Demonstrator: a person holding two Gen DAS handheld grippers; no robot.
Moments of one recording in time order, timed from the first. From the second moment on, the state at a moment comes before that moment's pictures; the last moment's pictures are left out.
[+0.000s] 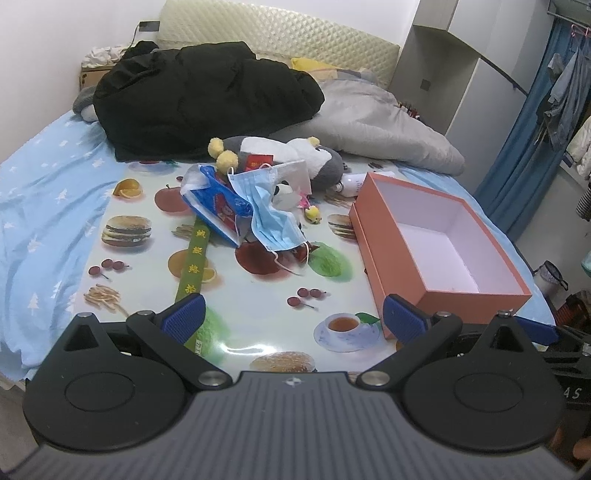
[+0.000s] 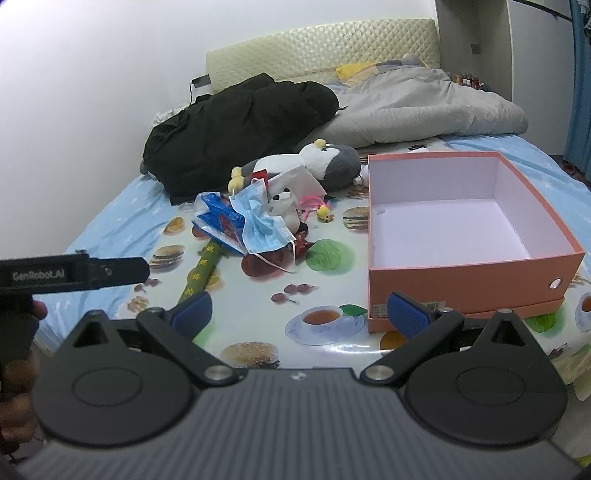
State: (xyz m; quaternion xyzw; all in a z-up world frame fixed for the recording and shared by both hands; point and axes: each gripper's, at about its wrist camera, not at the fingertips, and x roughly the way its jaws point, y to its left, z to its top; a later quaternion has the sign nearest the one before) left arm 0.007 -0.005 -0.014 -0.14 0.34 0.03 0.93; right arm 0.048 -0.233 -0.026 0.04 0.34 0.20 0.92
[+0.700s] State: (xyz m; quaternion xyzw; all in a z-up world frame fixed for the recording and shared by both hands) left arm 0.030 0.007 -0.023 -0.14 0.37 0.02 0.92; right arm 0.063 -0.230 -0.031 0.05 0.35 0.20 0.91
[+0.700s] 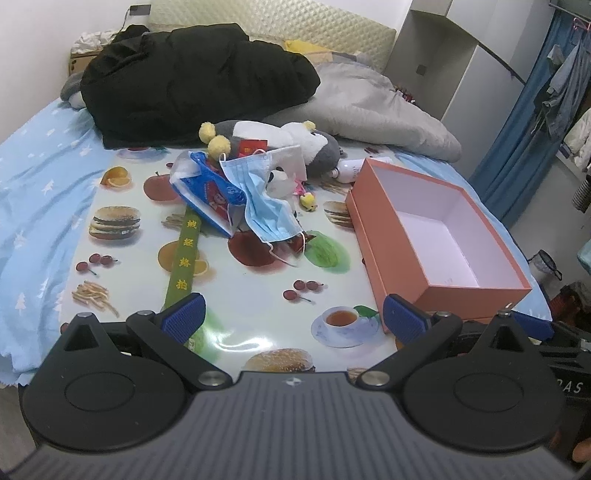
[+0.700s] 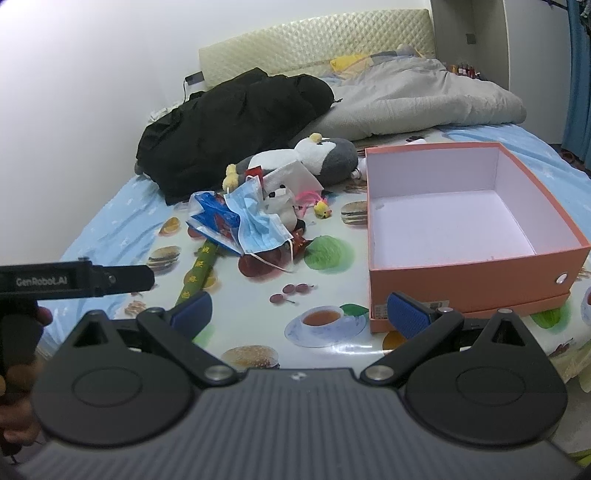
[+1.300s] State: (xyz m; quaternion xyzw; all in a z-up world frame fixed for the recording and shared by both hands) left arm 0.082 0.046 -0.055 -0.17 0.39 0.04 0.90; right arm 0.104 -0.194 -0.044 0.04 0.36 0.23 0.90
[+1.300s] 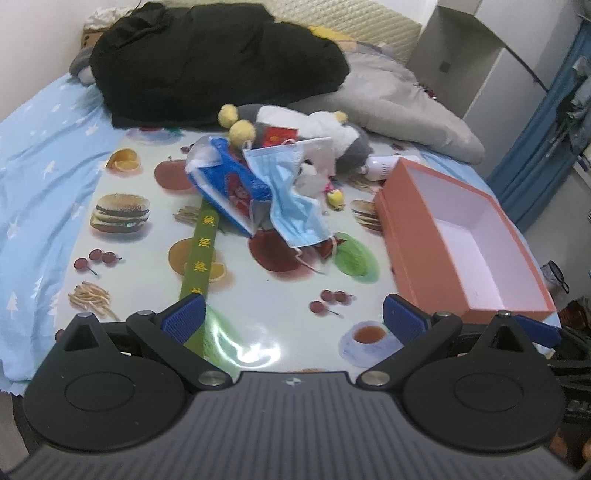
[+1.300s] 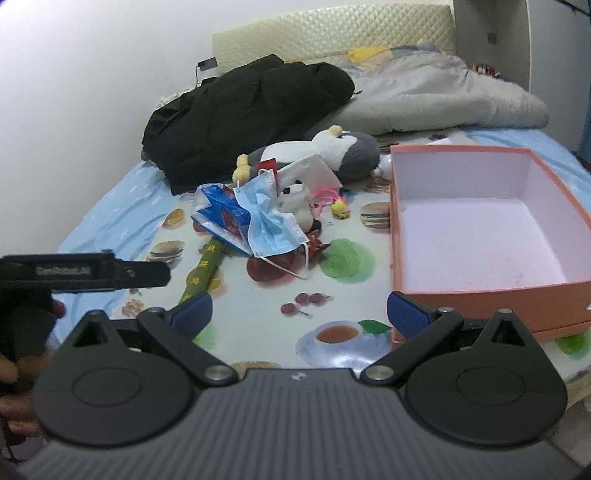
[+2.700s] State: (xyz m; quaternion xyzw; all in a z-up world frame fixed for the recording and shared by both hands) left arm 0.287 0.095 -0.198 -0.32 0.40 -0.04 0.86; right arm 0.299 -0.097 -0.185 -0.05 0.40 0.22 0.89
